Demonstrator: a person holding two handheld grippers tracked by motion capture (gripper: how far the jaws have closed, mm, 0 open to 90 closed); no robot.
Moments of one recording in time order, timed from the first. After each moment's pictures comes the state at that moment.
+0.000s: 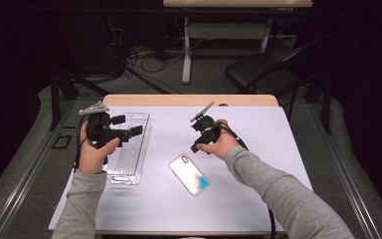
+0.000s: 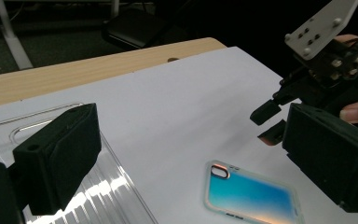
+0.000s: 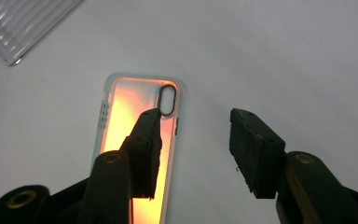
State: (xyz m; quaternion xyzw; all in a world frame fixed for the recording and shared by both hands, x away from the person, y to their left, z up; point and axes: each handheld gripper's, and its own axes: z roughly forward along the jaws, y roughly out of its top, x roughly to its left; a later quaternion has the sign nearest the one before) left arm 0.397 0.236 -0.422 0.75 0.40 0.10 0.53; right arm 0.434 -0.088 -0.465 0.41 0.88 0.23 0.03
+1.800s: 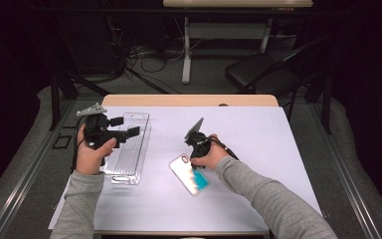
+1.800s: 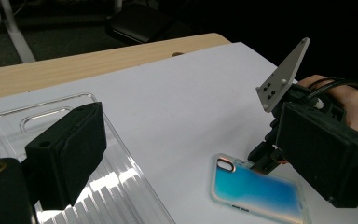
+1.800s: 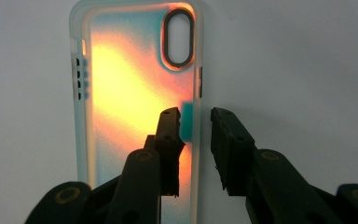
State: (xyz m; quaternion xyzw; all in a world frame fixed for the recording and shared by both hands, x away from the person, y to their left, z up) left arm 0.397 0.244 -0.428 0.75 0.40 0.10 0.52; right arm 0.430 -0.066 -0.523 0.46 0.88 0.12 -0.03
